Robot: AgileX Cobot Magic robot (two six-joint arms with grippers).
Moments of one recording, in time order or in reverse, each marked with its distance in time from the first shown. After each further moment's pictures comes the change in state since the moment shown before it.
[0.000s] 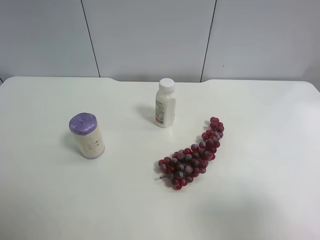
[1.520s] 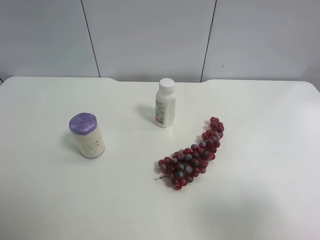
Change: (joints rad) left arm 0.000 0.217 -0.120 -0.019 0.013 -0.018; right arm 0.000 0.000 0.000 0.000 0.000 0.000
